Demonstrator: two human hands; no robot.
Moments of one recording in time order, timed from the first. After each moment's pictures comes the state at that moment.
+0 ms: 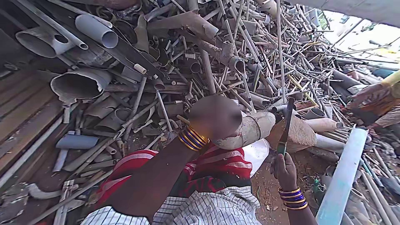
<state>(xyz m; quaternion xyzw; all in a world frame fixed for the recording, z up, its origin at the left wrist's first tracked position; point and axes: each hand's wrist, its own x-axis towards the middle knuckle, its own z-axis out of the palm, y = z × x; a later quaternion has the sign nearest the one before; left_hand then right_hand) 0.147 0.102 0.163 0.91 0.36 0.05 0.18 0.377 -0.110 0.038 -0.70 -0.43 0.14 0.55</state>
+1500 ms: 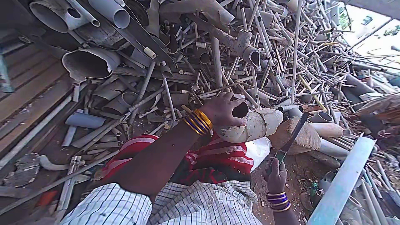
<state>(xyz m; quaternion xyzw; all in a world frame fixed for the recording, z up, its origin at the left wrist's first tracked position) 0.144 0.120 0.158 0.92 0.34 0.05 0.20 0.344 -0.113 0.003 -0.68 -0.33 0.20 0.63</state>
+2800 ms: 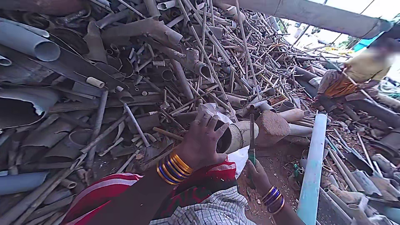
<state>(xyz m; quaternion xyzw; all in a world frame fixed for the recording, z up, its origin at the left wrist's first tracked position) 0.159 0.052 0.160 0.96 0.26 0.06 0.05 0.347 -0.129 0.046 -0.76 -0.29 0.35 0.47</state>
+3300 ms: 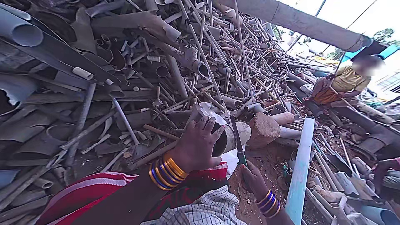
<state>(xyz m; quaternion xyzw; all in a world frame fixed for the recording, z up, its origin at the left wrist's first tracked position) 0.159 0.036 0.166 0.96 0.26 0.03 0.06 0.345 -0.144 0.056 -0.69 -0.30 0.41 0.52</state>
